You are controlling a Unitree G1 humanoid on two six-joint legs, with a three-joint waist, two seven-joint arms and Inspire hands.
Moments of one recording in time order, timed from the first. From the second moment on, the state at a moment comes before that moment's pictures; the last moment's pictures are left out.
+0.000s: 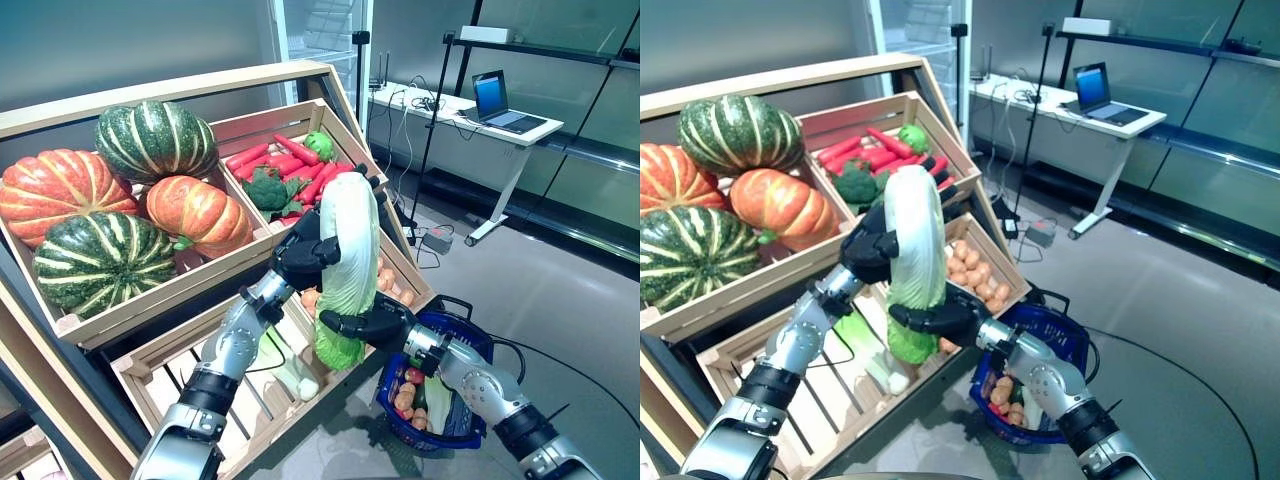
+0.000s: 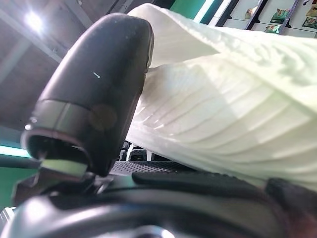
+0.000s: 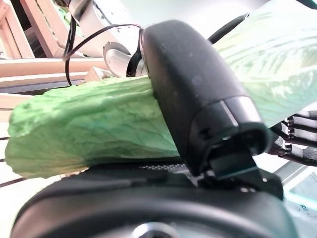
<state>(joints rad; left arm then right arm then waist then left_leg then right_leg) -0.37 0.31 -0.17 0.31 -1.11 0.05 -0.71 -0.21 -0.38 0.44 0.19 0.99 0.19 0.54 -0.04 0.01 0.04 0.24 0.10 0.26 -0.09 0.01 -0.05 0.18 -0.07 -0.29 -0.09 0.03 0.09</state>
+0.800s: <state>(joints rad) -0.18 0.19 0.04 0.54 -1.25 0.15 -0.73 -0.14 -0.27 0.21 0.16 1.27 0.17 0.63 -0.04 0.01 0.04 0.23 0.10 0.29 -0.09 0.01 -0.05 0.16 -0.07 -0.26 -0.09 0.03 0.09</state>
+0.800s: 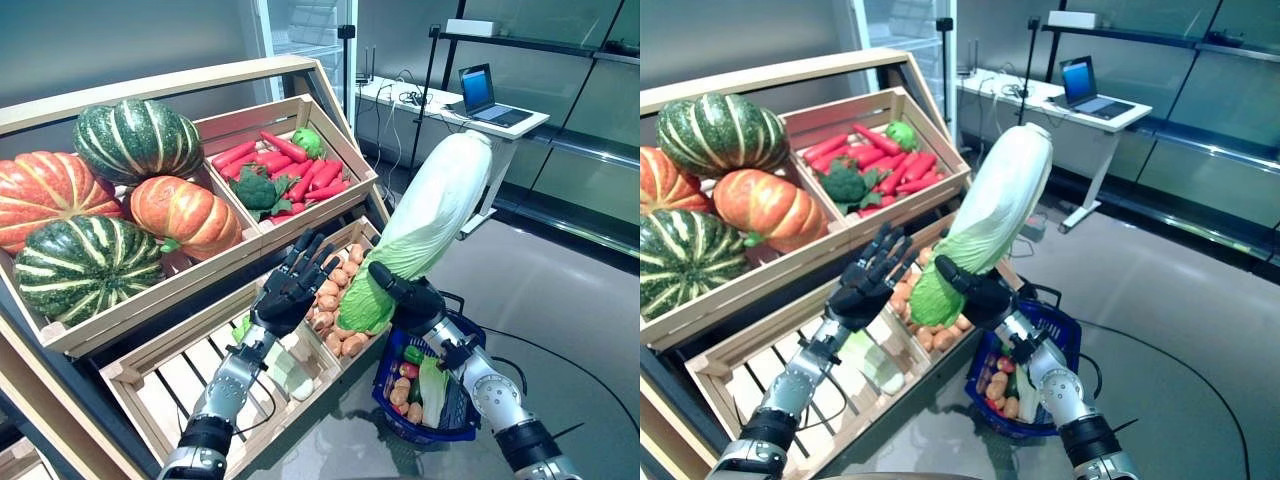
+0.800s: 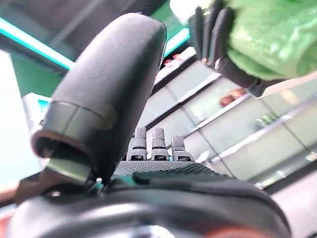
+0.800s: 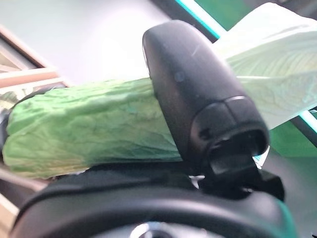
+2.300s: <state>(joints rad) -0.34 0.63 -0.33 0.53 0.22 -0.32 0.40 -0.49 -0.55 -0.02 1.02 1.01 -0.07 0.08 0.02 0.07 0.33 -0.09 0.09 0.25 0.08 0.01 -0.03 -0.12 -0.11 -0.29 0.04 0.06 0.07</state>
